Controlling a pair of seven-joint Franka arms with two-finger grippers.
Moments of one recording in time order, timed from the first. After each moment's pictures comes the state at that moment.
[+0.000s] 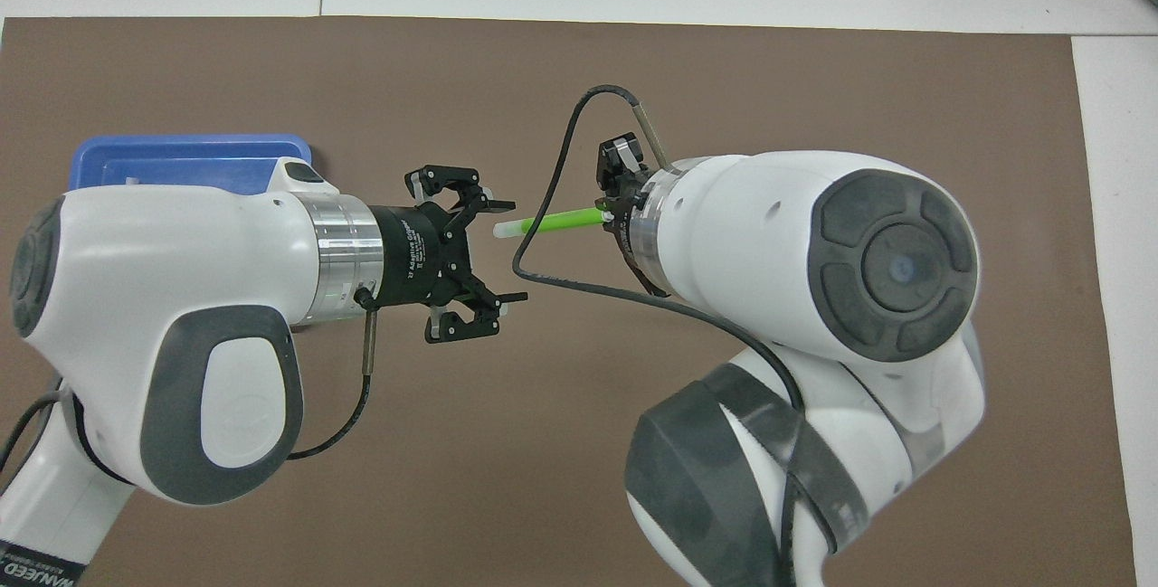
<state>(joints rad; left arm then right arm) -0.07 -0.08 -0.41 -1.97 -0.74 2.22 -1.73 0.07 0.12 0.51 -1.62 -0.02 2.09 1.77</state>
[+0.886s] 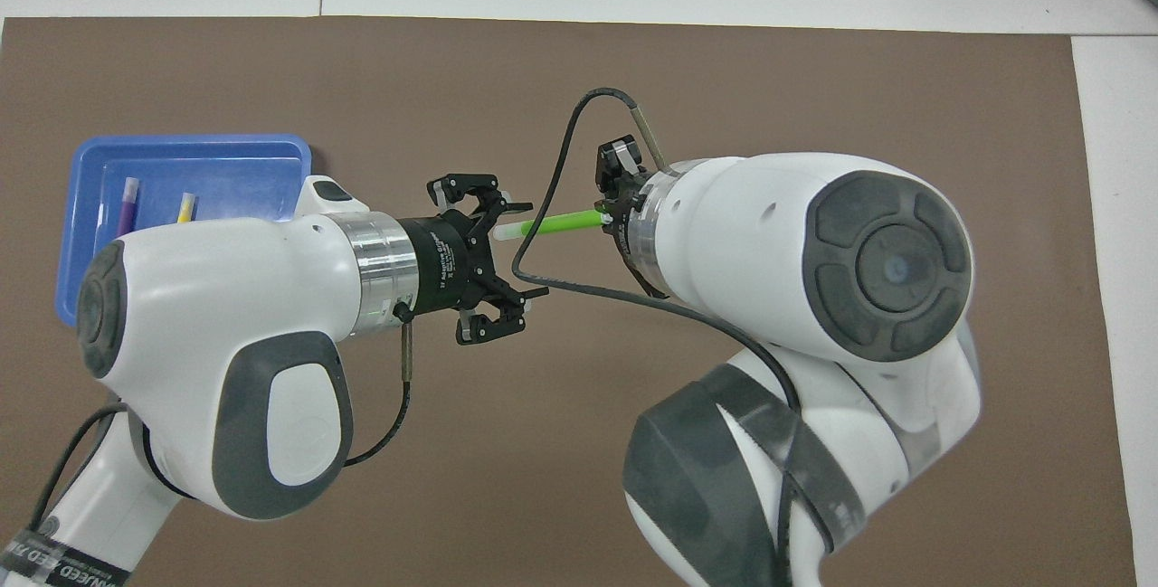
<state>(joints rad) -0.13 -0.07 -0.41 -2.02 -0.74 2.40 -1.75 0.07 0.12 0.51 -1.62 -0.02 2.09 1.77</state>
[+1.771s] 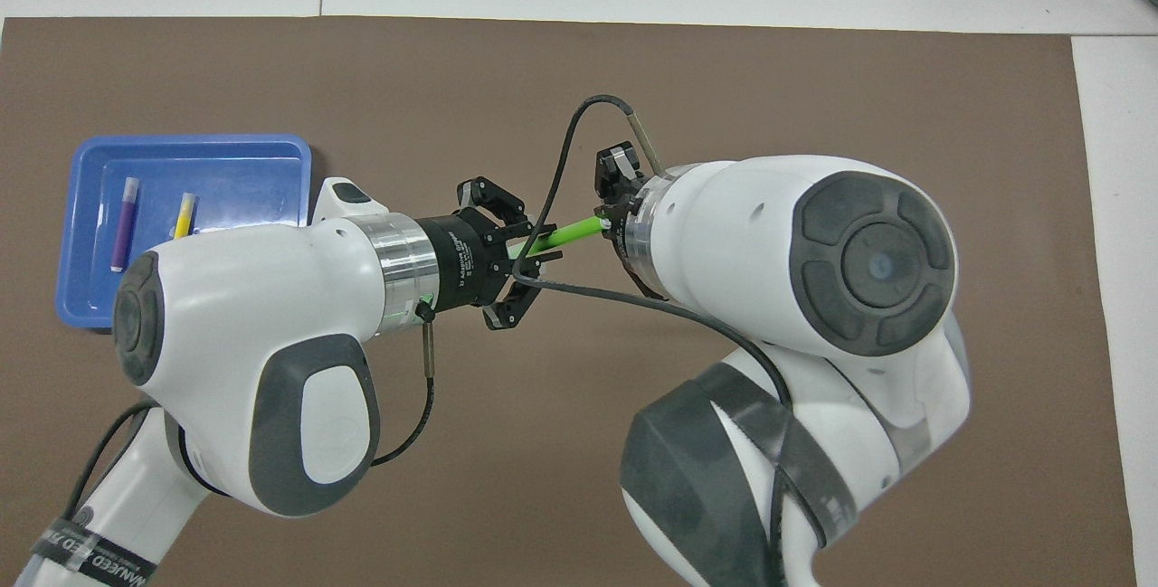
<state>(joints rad) -0.16 -0.05 -0.40 -2.02 -0.74 2.47 -1.75 0.07 0.12 0.51 -1.63 -0.02 2.09 1.77</state>
